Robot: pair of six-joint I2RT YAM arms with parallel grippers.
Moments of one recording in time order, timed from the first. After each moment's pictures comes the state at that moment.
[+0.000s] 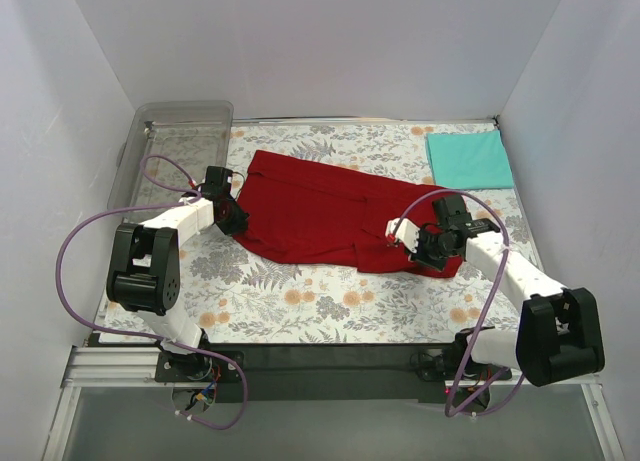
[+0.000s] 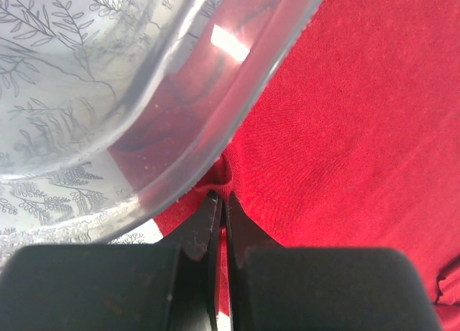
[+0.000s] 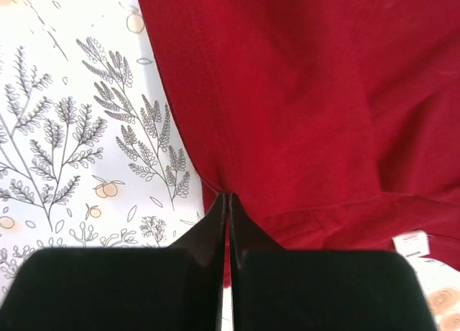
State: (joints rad) left arm -0.15 1.68 0.99 -0.39 -0.04 -0.80; right arm 0.27 1.26 0.72 -0.68 -0.34 -1.03
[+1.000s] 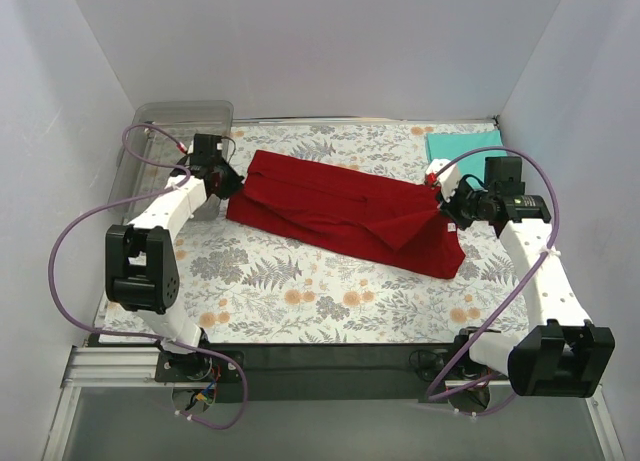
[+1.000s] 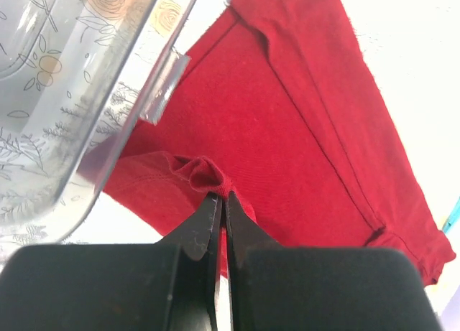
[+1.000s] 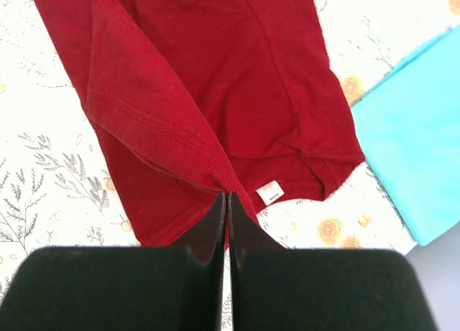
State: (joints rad) left arm -0.12 1.66 1.23 -0.40 -0.04 -0.79; right arm 0.03 1.17 1.06 -0.78 -0.50 -0.88
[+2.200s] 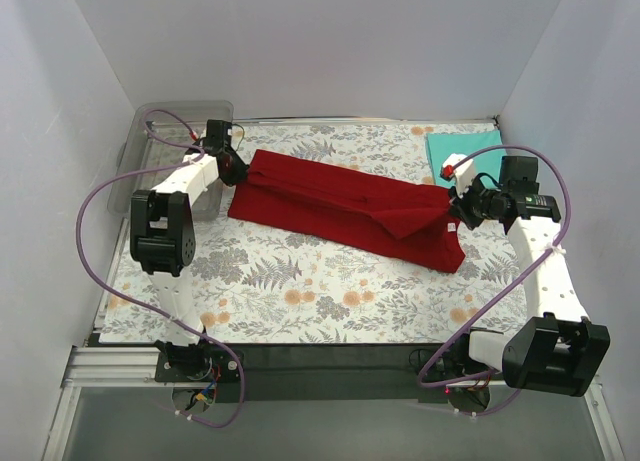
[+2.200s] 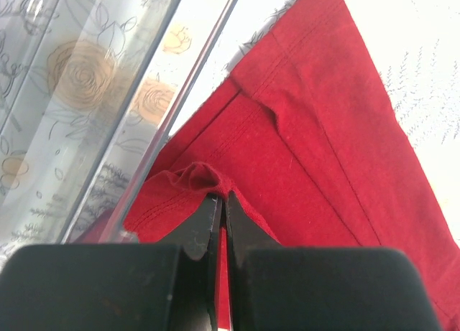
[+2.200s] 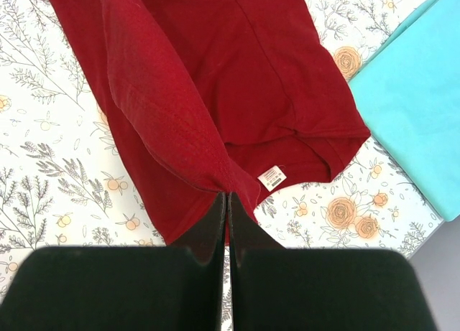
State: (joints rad) left arm -0.11 2.00 1.53 -0.44 -0.07 -0.74; right arm -0.10 1.19 1.07 -0.78 -0.58 -0.83
